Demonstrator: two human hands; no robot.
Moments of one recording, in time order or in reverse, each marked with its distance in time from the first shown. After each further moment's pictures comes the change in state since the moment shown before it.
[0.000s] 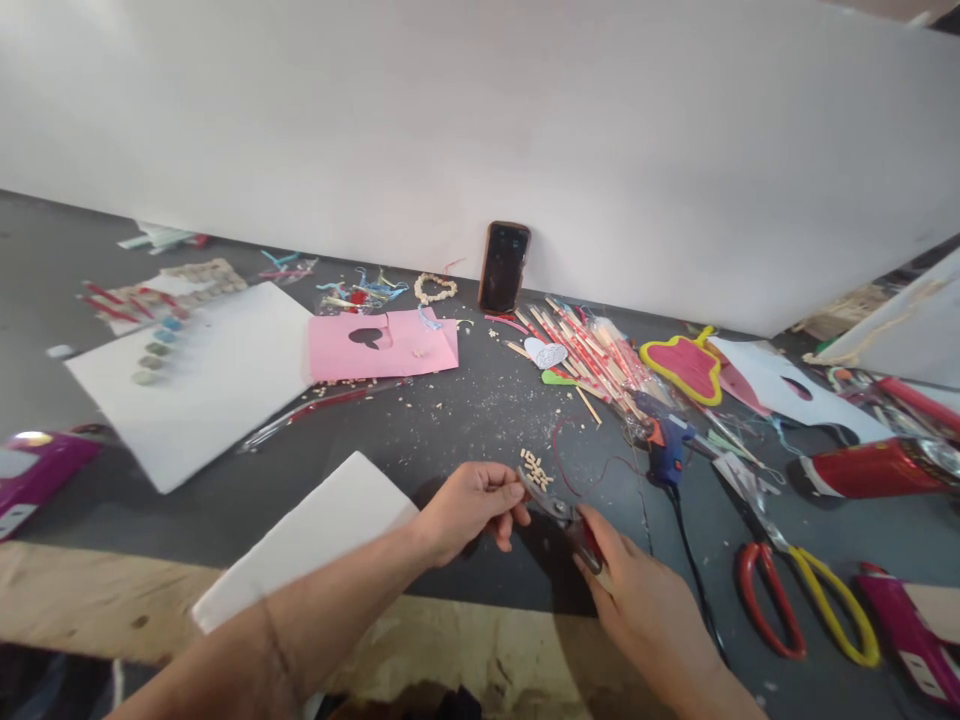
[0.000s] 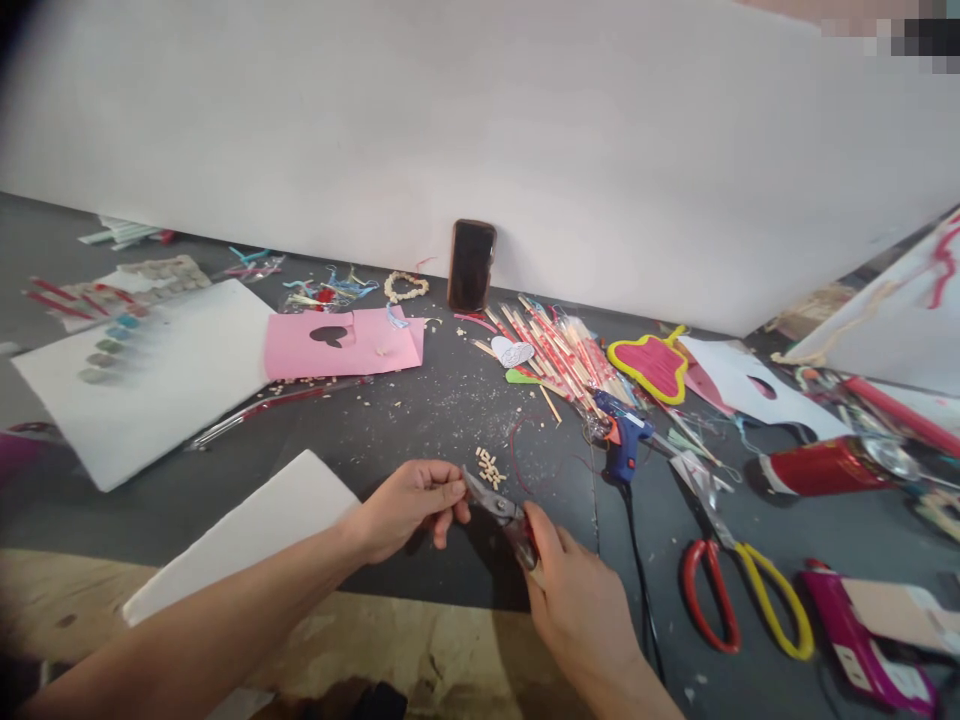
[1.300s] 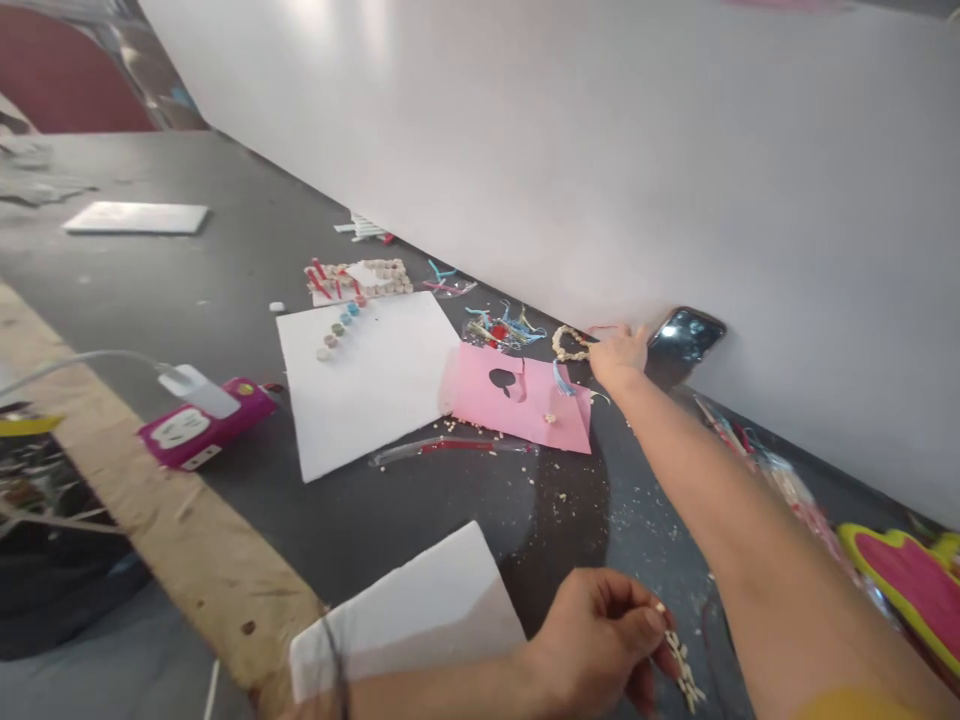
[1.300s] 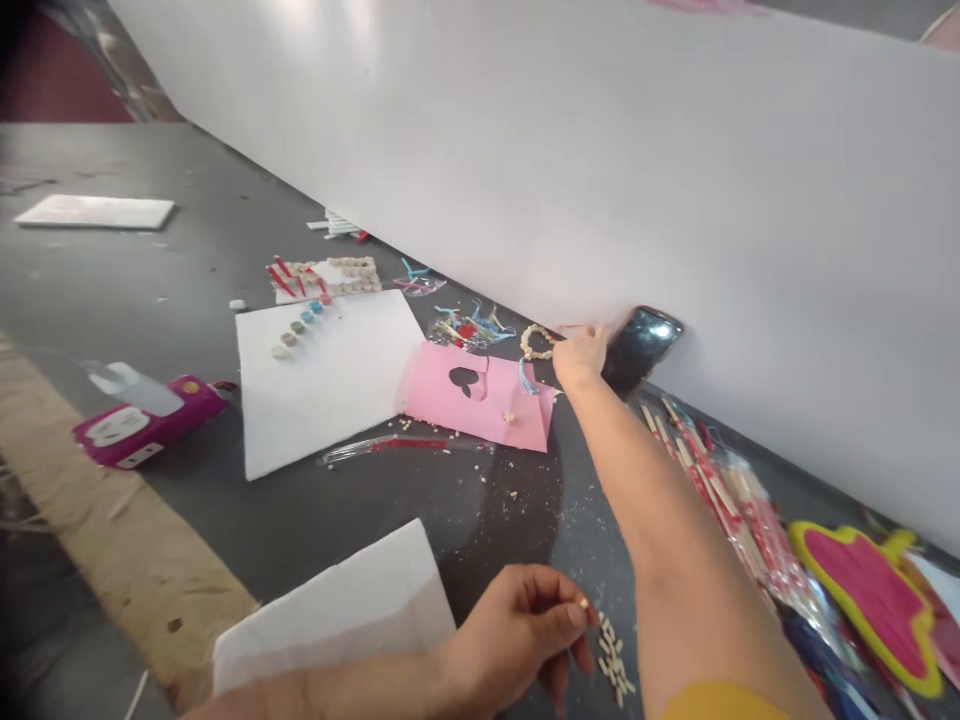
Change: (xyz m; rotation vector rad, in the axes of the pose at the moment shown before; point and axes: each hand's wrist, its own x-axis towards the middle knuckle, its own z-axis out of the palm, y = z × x) left_hand 0.019 0.020 -0.015 -0.537 0.163 0.131; right_hand 0.429 -0.152 -0.050 -0.698 0.235 -0.189
